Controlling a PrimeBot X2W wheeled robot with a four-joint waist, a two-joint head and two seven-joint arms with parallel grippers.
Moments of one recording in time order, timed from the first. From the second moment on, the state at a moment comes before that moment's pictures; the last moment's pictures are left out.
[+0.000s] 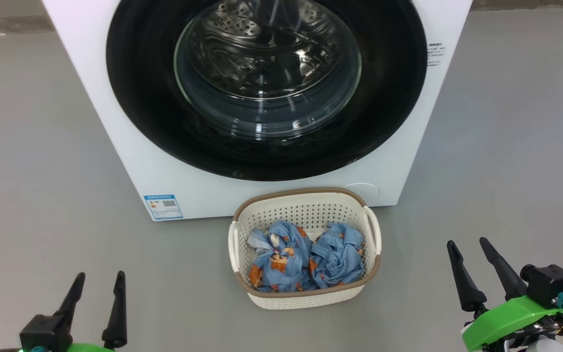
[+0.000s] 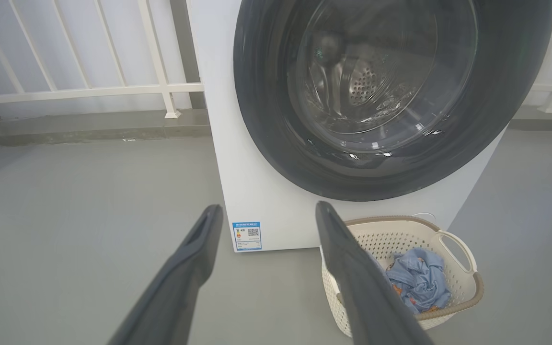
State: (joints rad) left arm -0.02 0.14 -0.02 0.23 -0.21 -0.13 -0.25; right arm -0.12 -0.20 0.05 0.35 0.37 0.13 -0.25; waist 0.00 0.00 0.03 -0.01
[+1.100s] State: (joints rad) left arm -0.04 0.12 -0.01 0.22 -0.24 -0.13 -0.25; right arm -0.12 -0.19 0.03 0.34 0.37 0.13 -0.25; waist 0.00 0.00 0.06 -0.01
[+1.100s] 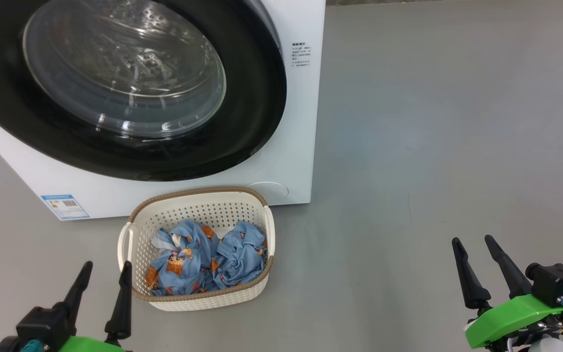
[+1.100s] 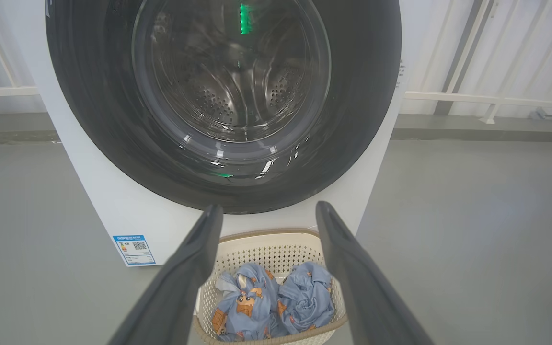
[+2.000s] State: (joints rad) left arm -0.04 0.06 -0.03 0.20 -0.26 -0.13 -0.25; right arm -0.24 -0.14 0.03 0.36 0.59 0.13 -0.25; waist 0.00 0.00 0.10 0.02
